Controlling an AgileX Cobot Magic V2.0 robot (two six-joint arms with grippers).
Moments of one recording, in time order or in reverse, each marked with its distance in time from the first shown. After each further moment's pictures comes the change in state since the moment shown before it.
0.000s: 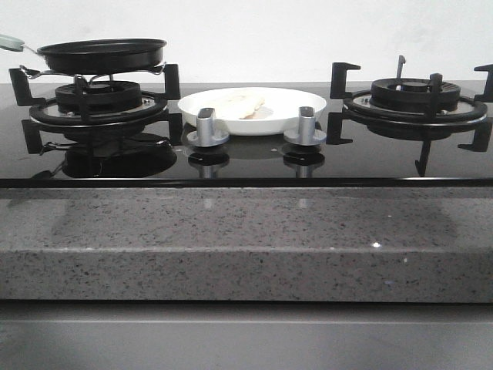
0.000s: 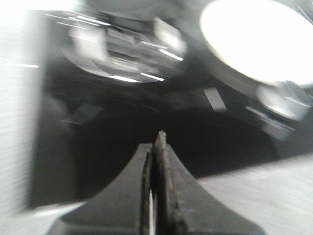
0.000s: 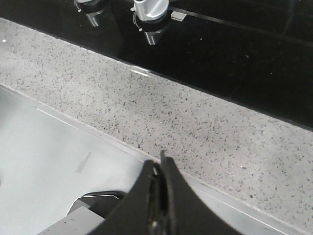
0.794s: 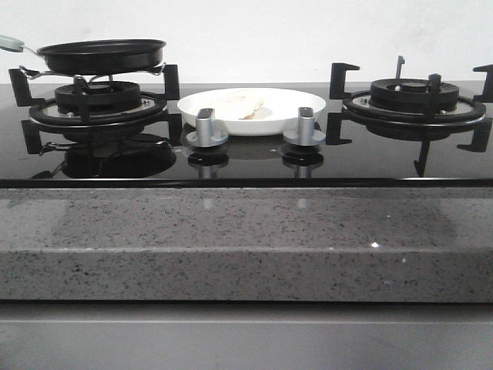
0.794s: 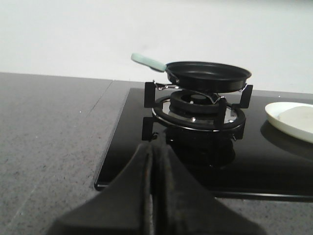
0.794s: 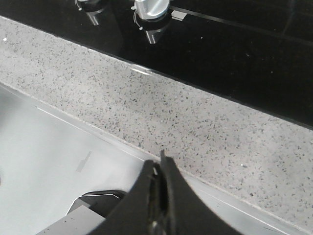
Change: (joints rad) left arm 0.117 -0.605 0.501 -0.015 -0.352 0.000; right arm 0.000 0.000 0.000 0.000 0.002 0.000
